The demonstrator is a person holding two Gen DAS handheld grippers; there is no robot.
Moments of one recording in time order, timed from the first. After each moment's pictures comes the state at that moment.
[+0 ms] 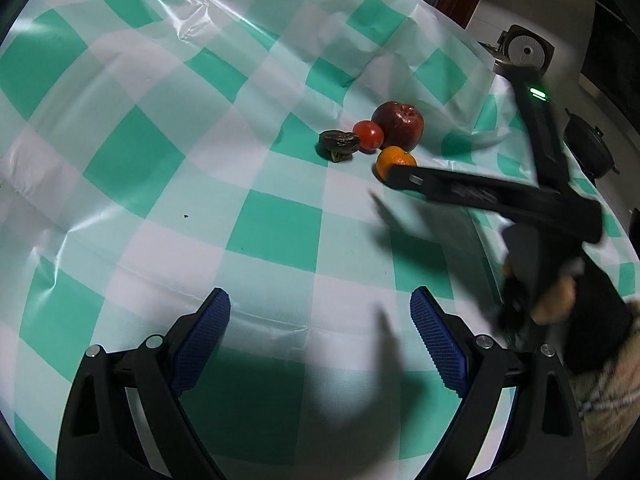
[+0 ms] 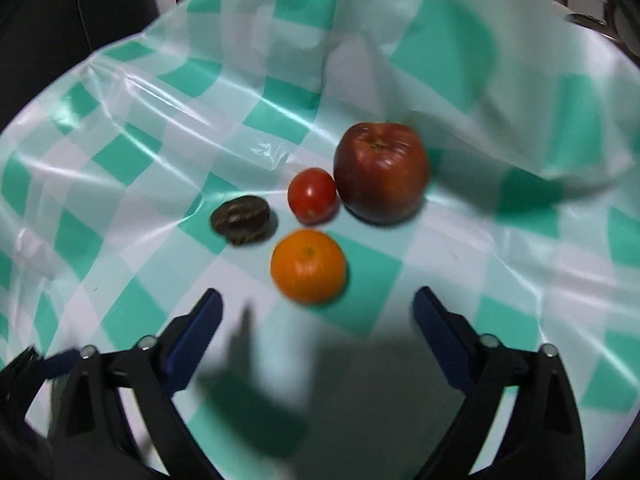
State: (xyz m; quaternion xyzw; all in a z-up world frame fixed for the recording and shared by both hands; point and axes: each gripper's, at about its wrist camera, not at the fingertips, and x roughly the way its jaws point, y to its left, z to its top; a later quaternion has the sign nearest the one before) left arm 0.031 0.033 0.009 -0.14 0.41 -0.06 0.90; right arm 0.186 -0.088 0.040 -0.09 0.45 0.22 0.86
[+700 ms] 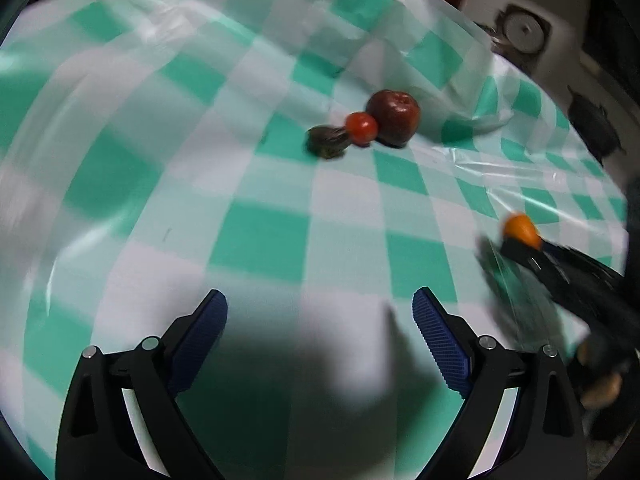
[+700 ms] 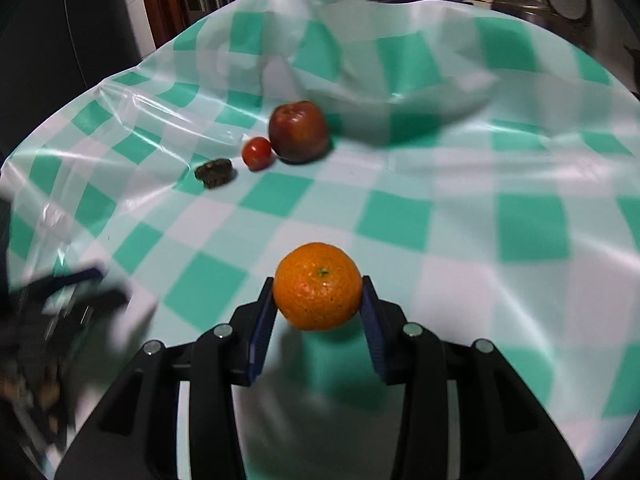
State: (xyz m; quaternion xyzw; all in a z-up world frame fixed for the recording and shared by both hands) left arm 0.060 0.012 0.013 -0.08 0.42 -0.07 0.90; right arm 0.077 -0.187 0.046 -0.03 0.41 0.18 0.90
